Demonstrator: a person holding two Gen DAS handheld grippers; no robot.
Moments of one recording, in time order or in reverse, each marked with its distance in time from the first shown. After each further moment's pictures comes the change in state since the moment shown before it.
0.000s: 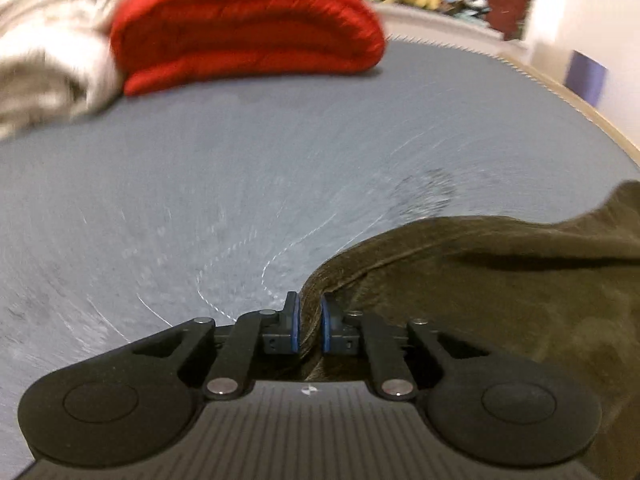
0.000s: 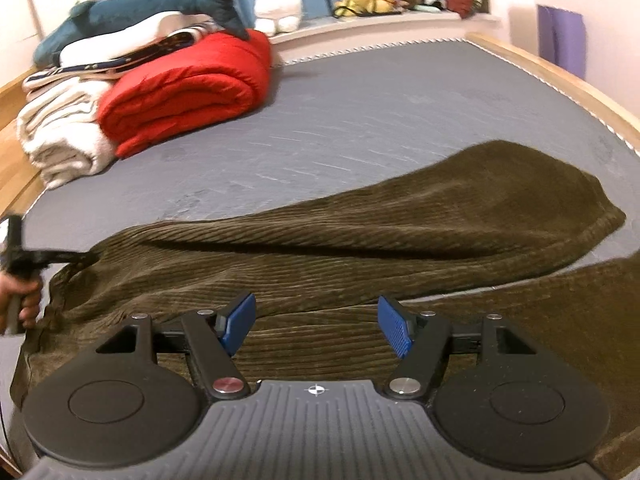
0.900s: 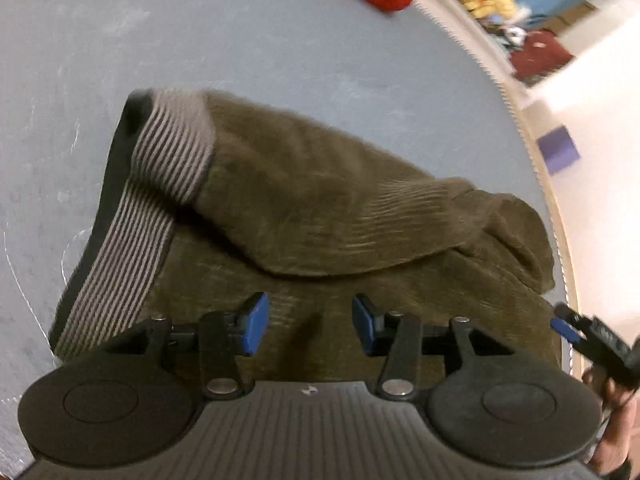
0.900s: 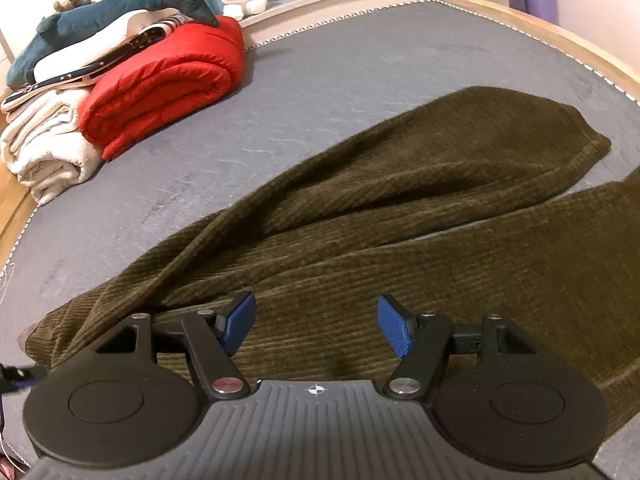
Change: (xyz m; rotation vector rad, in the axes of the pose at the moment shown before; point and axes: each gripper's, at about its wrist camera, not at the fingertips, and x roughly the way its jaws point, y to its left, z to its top) left arm -0.118 -0.010 -0.129 -0.562 0.304 -0.264; right arm -0.004 -0.001 -0.028 0.124 0.072 -0.015
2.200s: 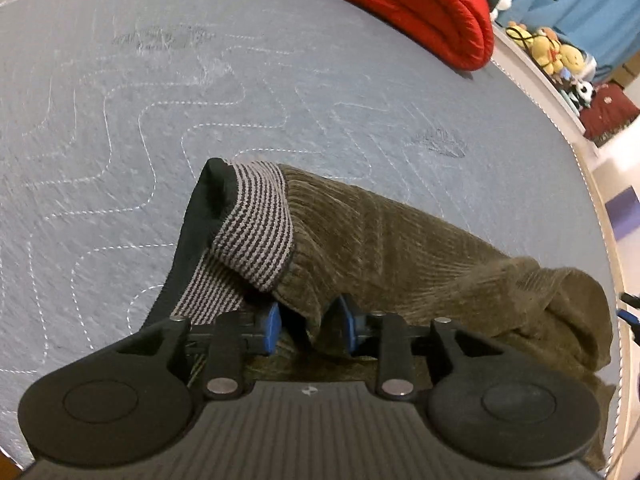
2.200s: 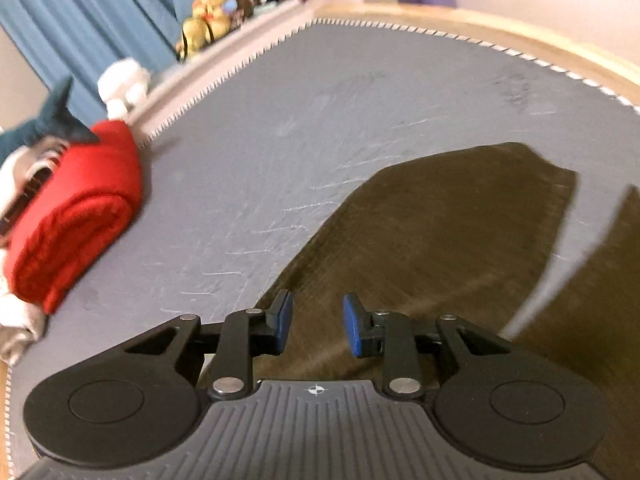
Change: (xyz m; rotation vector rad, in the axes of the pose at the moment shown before) left arm -0.005 -0.010 0.007 -0.108 -0.153 0.213; right arm 0.079 -0.077 0.151 0.343 -0.084 -0.133
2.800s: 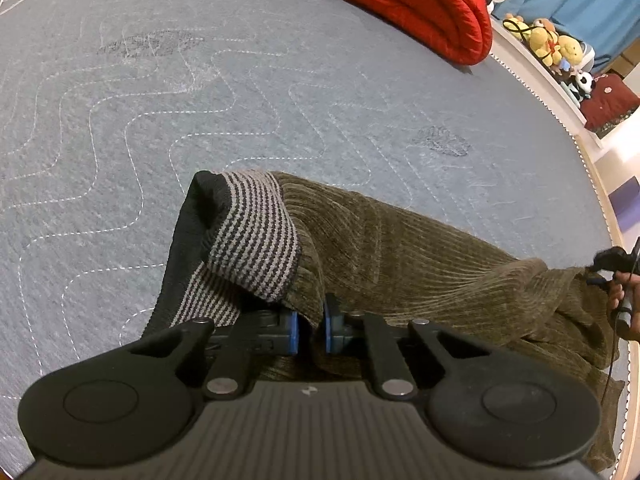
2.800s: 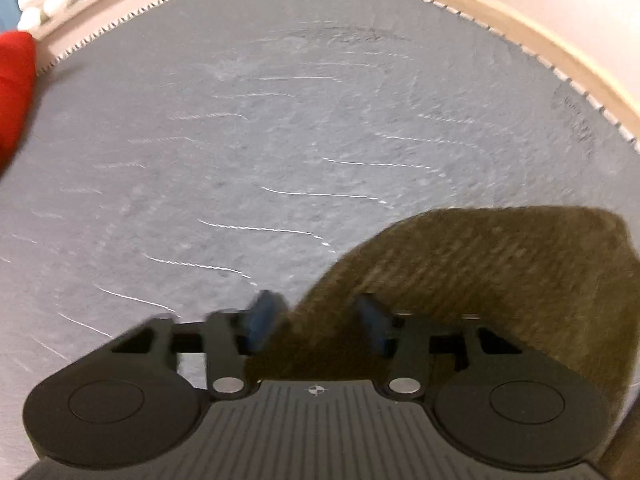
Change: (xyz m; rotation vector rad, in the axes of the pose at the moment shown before) left arm 0.006 -0.006 0.010 0.049 -0.007 0.009; right arm 0.189 0.046 0.043 -0.180 0.076 -0.364
